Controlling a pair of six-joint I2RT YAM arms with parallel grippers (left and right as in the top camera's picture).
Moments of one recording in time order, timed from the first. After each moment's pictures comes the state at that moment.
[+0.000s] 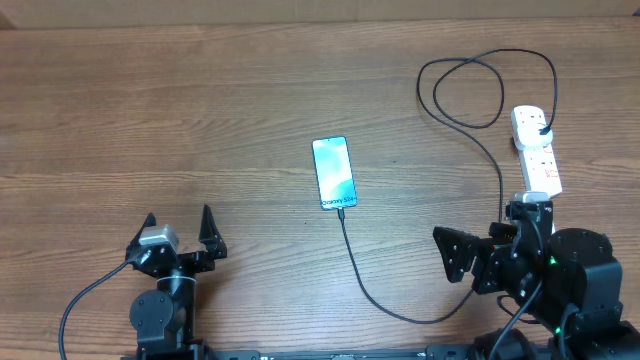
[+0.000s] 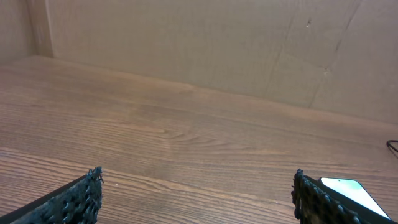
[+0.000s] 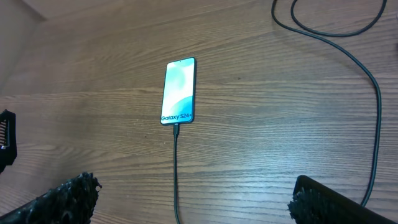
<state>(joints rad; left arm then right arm) 0.09 0.01 0.01 -0.08 0.01 -0.19 0.19 0.57 0.95 -1.06 -0.23 0.28</state>
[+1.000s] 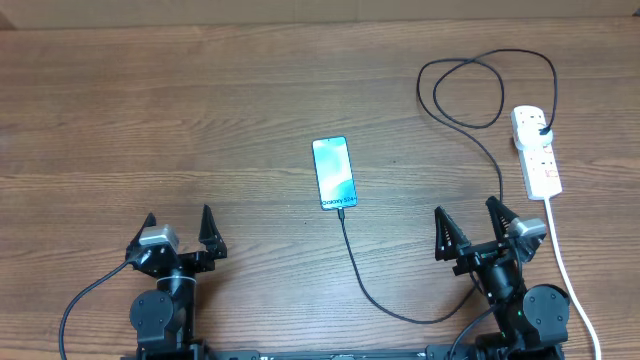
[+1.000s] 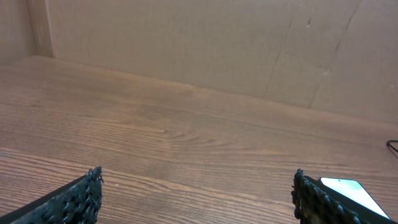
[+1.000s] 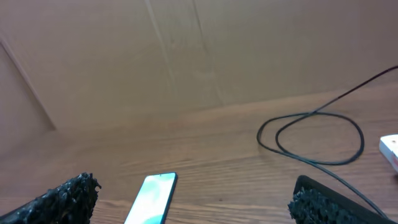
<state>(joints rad) 0.09 0.01 0.01 -0.08 0.01 -0.19 0.13 0.01 0.13 -0.14 -0.14 0.28</state>
